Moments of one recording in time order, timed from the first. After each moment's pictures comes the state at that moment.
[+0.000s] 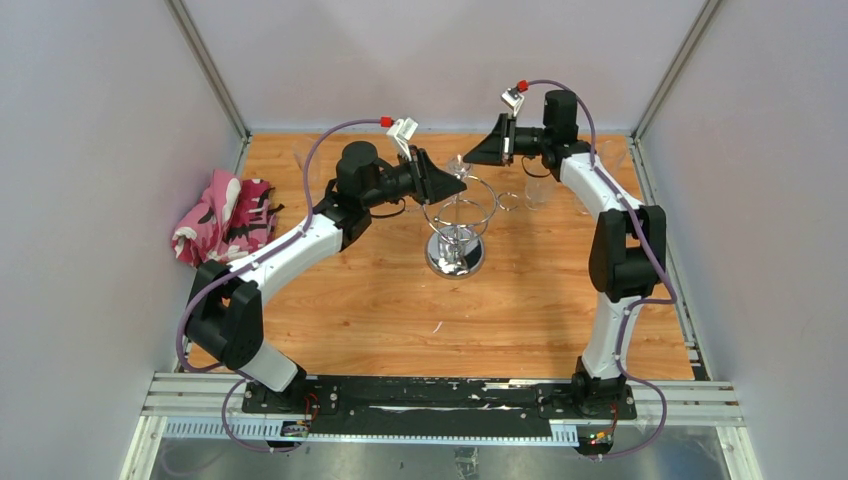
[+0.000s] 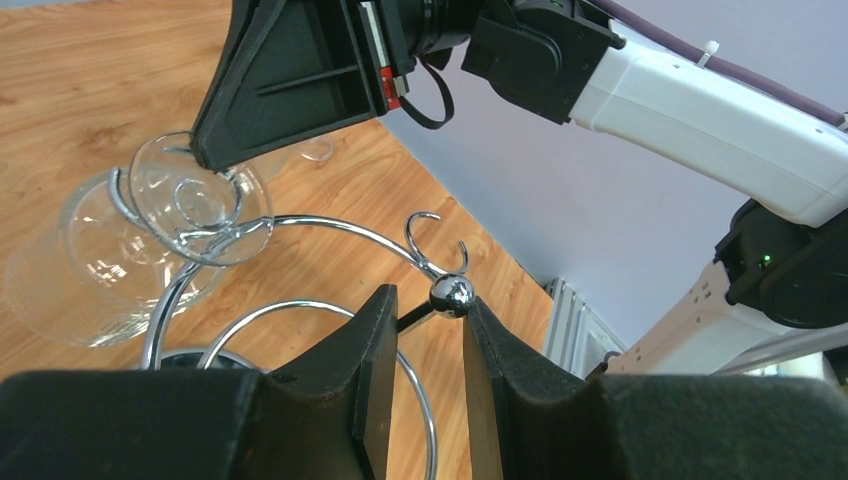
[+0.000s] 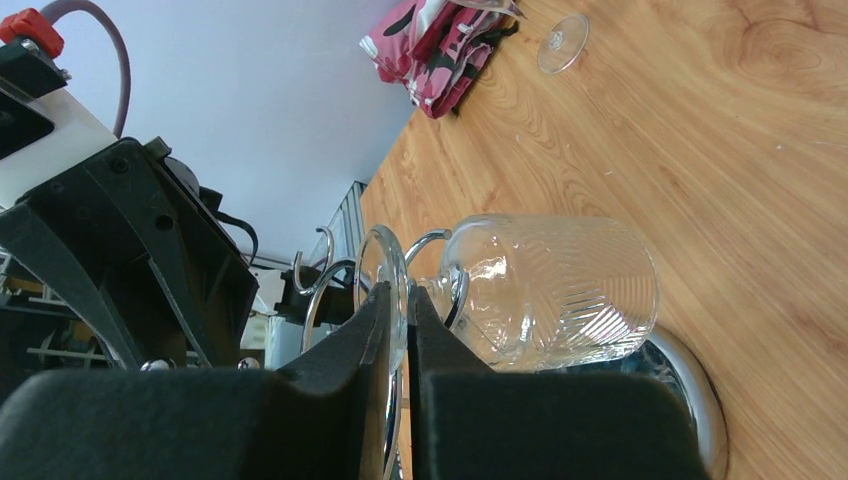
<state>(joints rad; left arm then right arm) -0.55 1.54 1.14 0.38 0.57 -0.64 0.16 1.97 1.65 -0.04 -1.23 0.59</state>
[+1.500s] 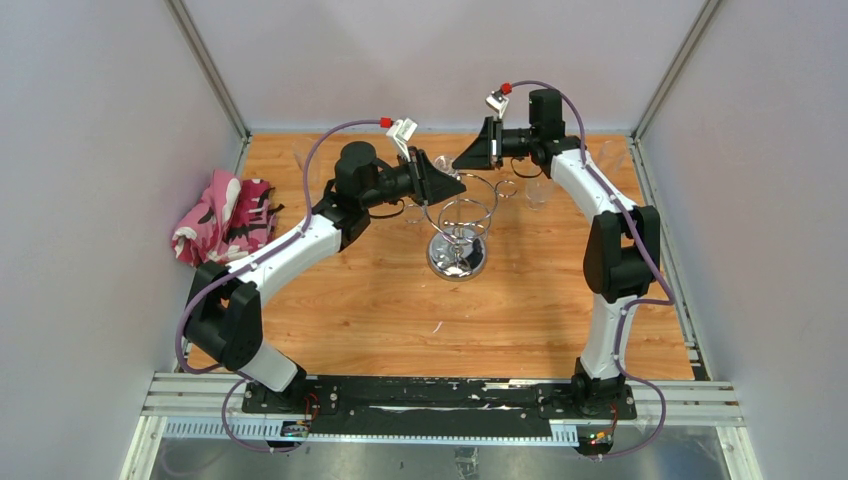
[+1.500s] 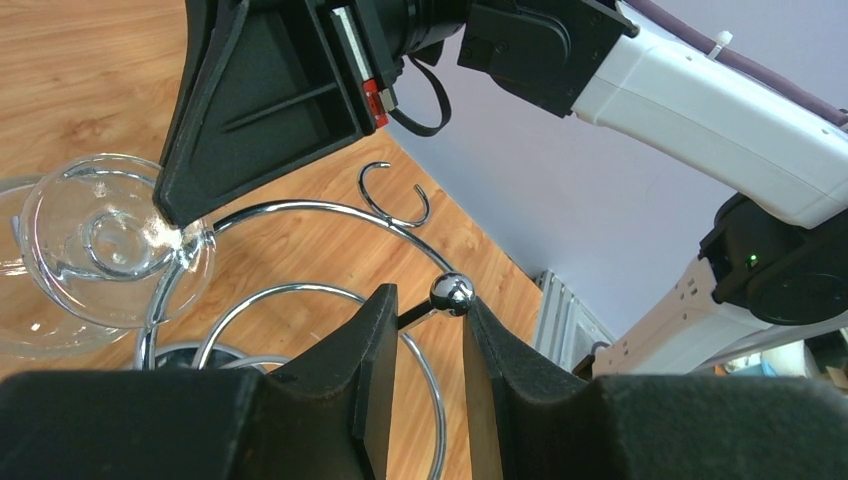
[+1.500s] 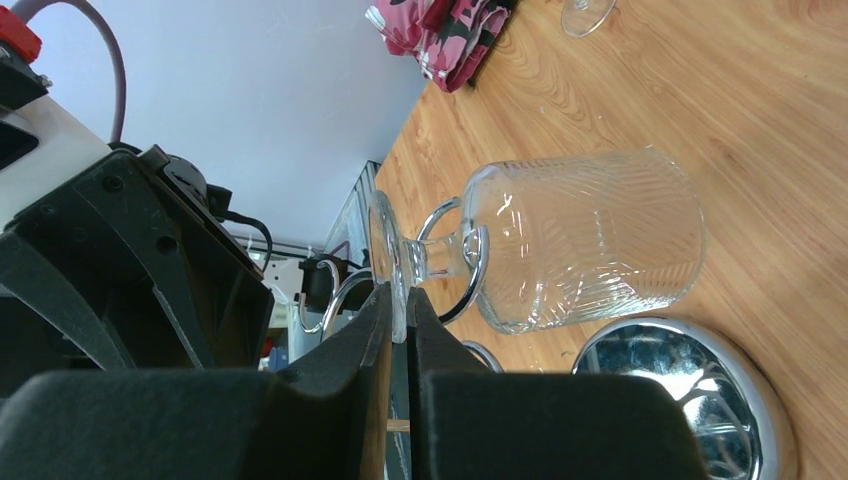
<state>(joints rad) -0.54 1.53 1.13 0.38 0.60 -0.65 0.23 1.98 1.72 -0.21 -1.21 0.54</state>
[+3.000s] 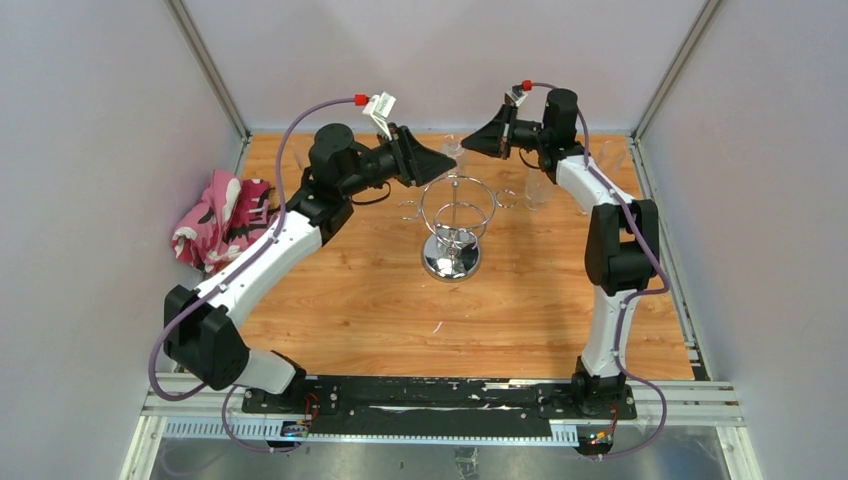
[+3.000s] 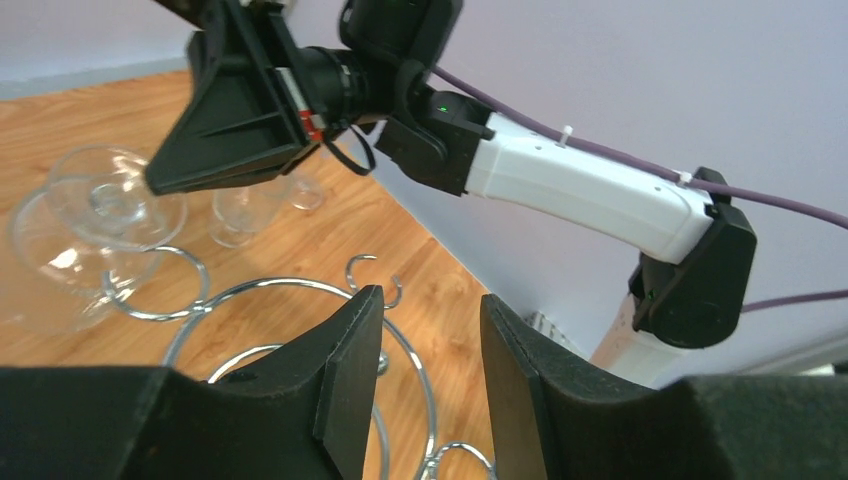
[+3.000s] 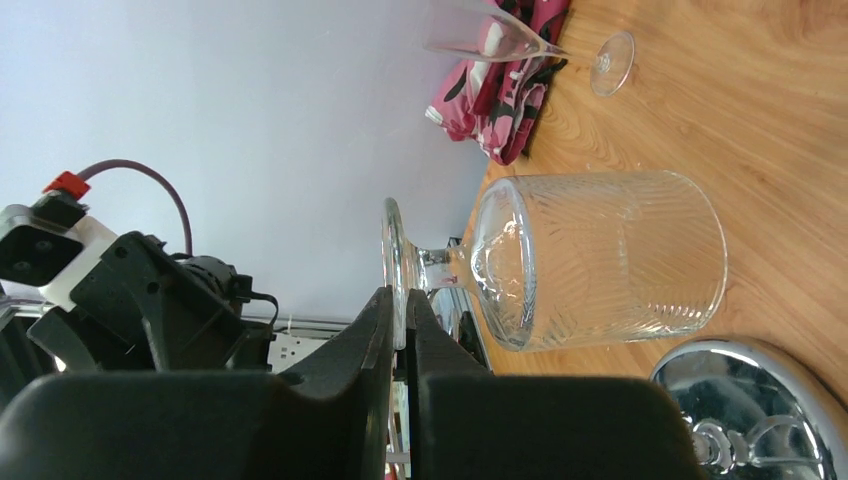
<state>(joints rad) -0.52 1.43 1.27 0.22 0.56 -0.65 0.16 2.01 1.63 0.28 -1.17 1.15</state>
